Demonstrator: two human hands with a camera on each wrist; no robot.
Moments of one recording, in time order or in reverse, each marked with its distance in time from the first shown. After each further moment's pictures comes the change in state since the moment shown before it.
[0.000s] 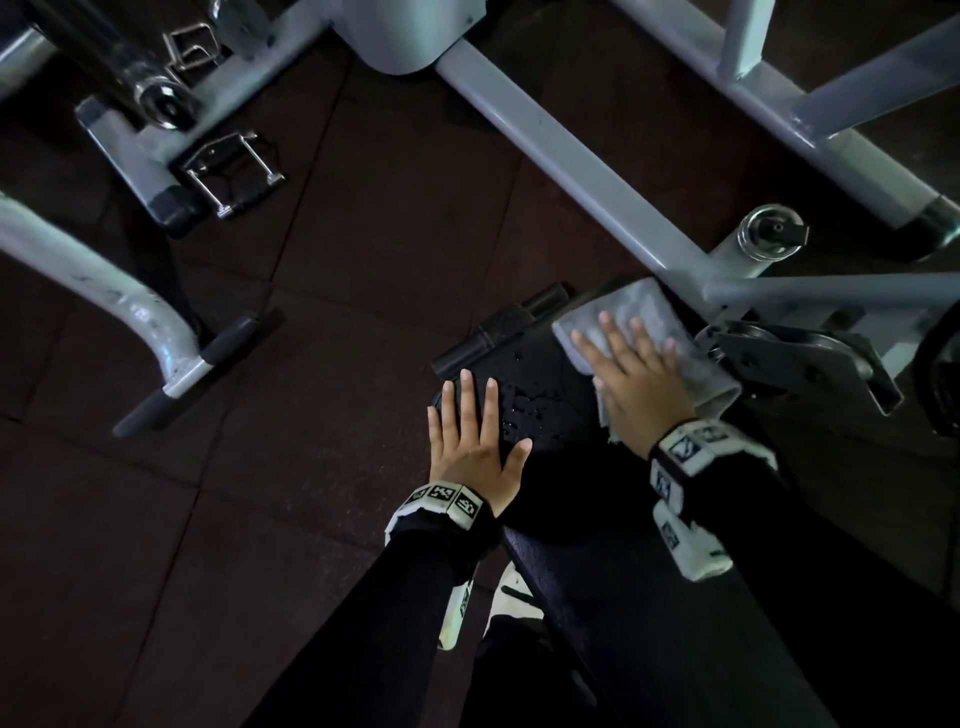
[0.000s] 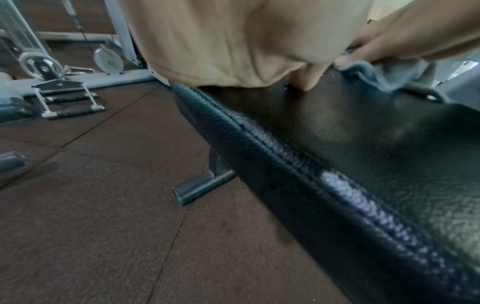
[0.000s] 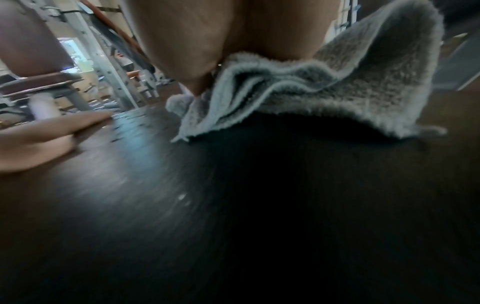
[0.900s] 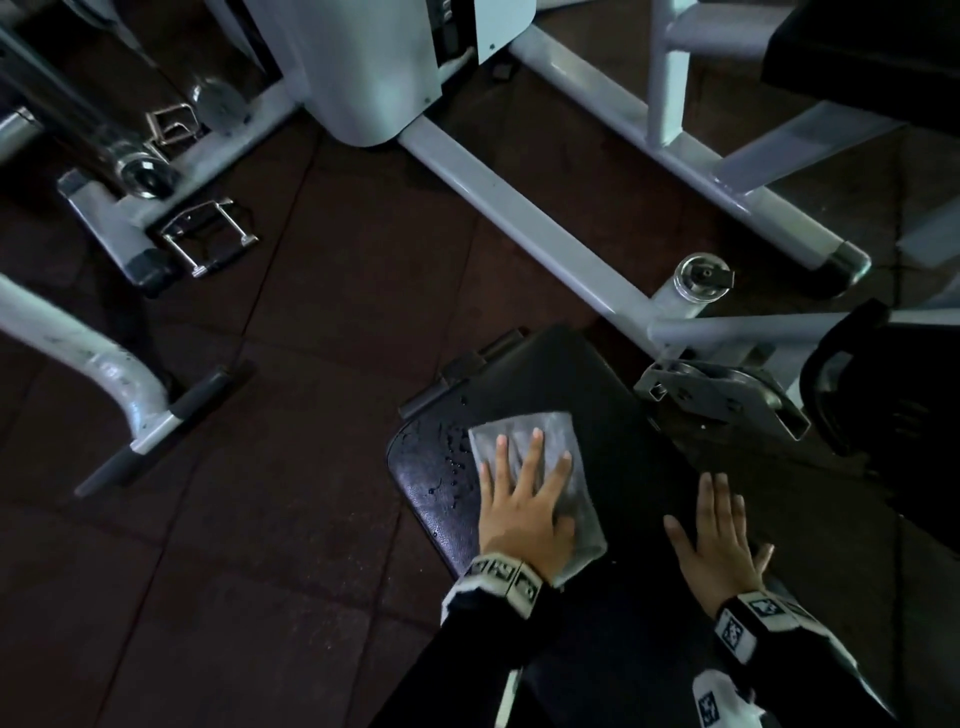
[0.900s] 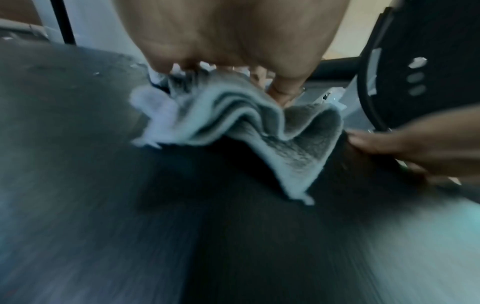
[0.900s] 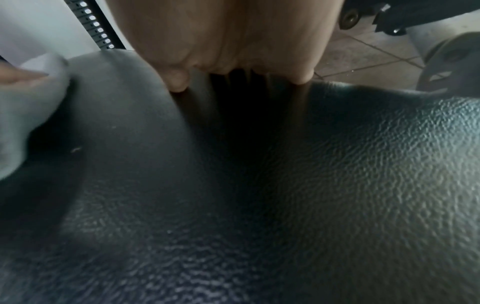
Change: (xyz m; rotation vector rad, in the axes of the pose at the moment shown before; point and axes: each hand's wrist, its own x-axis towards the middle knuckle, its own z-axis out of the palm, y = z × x) left_hand -0.020 0.108 -0.012 0.068 -0.165 0.196; right_hand -0.146 0.077 0.021 0.371 -0.273 0.733
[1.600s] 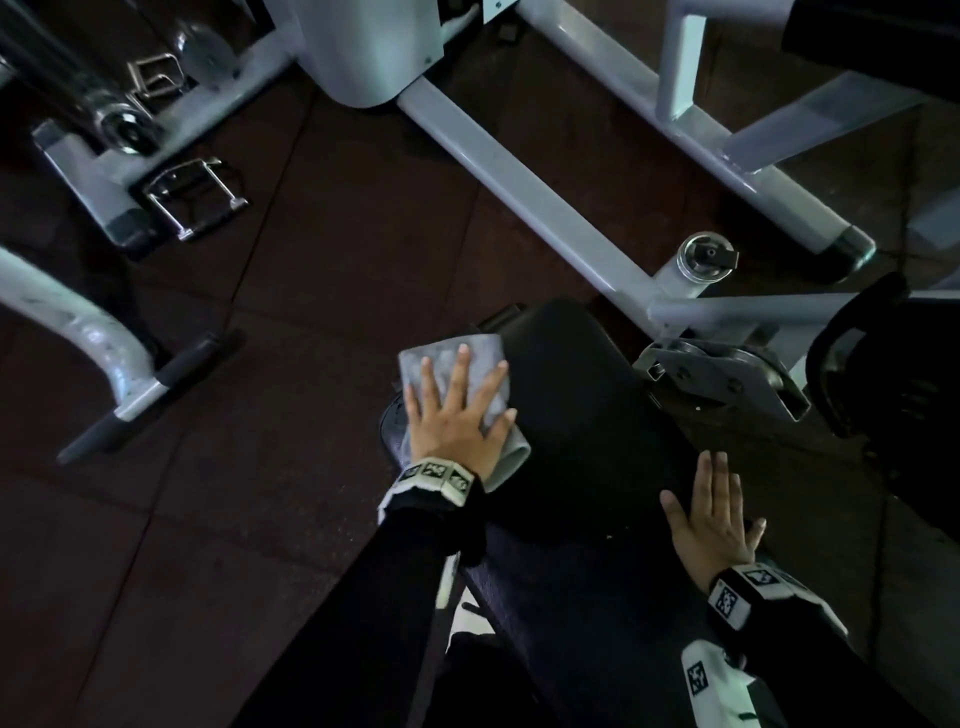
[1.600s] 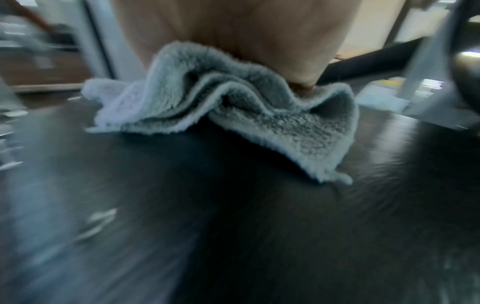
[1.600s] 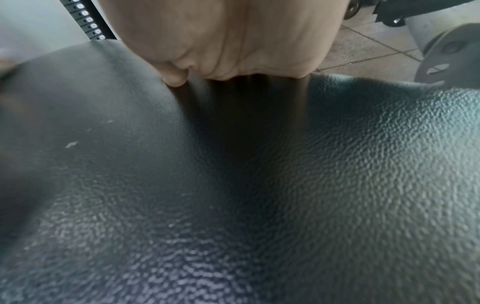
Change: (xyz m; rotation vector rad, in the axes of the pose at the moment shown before) left_hand 0.042 -0.070 -0.014 0.043 0.178 -0.169; right_hand 0.005 -0.001 0.007 -0.012 0.005 0.029
